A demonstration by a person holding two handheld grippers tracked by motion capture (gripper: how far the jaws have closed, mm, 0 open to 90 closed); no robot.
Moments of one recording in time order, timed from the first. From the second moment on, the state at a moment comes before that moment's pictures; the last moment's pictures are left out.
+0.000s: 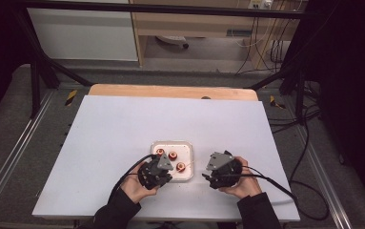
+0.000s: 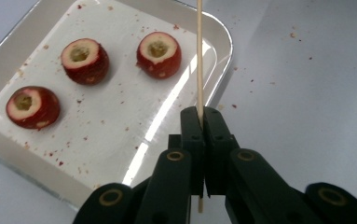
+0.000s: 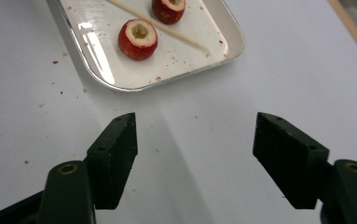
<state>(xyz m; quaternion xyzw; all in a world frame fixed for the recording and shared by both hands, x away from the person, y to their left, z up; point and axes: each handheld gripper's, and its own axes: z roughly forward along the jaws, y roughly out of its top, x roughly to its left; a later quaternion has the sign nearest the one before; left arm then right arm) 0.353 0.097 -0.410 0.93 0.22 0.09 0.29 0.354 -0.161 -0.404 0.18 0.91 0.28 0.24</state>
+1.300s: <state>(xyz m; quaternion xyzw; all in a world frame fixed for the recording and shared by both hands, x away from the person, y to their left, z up) 0.332 0.179 -0.428 0.86 0.30 0.13 0.39 0.385 -0.131 -0.399 0.36 0.87 0.33 0.09</state>
